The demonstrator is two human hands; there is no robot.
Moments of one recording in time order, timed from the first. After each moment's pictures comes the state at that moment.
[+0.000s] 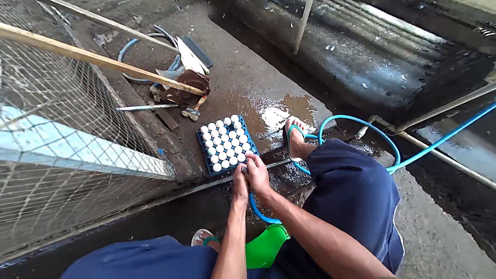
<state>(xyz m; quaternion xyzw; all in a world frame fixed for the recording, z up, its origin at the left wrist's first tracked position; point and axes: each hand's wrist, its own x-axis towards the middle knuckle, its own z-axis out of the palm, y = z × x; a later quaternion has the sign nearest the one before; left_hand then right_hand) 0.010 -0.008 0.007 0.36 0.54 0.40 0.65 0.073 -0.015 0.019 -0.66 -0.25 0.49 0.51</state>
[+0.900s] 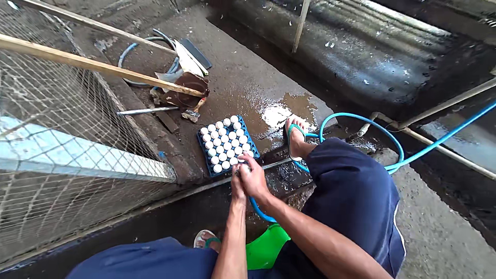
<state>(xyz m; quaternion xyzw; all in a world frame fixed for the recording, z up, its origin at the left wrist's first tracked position) 0.013 -0.009 0.014 0.34 0.52 0.43 0.65 0.075 -0.010 0.026 -0.68 -0.34 0.45 0.47</state>
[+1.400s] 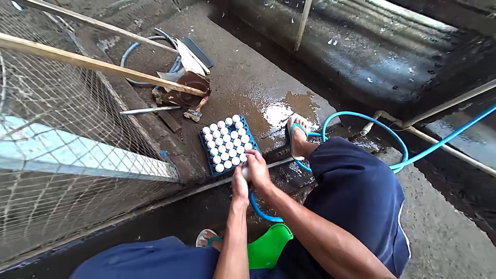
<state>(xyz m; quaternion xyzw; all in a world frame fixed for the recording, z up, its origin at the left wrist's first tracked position) 0.005 -0.003 0.021 0.34 0.56 0.37 0.66 0.078 0.005 0.022 -0.68 -0.26 0.48 0.49</state>
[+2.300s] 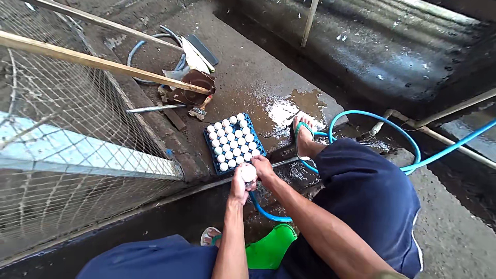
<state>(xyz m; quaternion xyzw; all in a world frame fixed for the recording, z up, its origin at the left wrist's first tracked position) -0.019 0.014 -0.009 0.31 0.42 0.32 0.79 0.096 0.026 -0.029 -0.72 -0.18 0.57 0.36</state>
